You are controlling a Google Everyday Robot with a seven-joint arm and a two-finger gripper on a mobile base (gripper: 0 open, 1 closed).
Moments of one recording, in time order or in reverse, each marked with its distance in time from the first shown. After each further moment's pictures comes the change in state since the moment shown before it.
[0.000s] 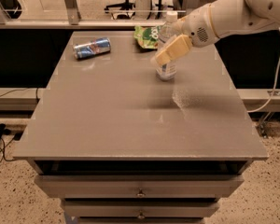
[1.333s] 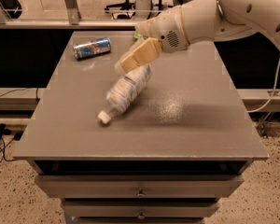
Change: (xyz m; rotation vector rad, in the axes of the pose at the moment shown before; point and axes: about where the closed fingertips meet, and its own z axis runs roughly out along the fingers) arm -0.061 0.090 0.034 -0.167 -0.135 -0.019
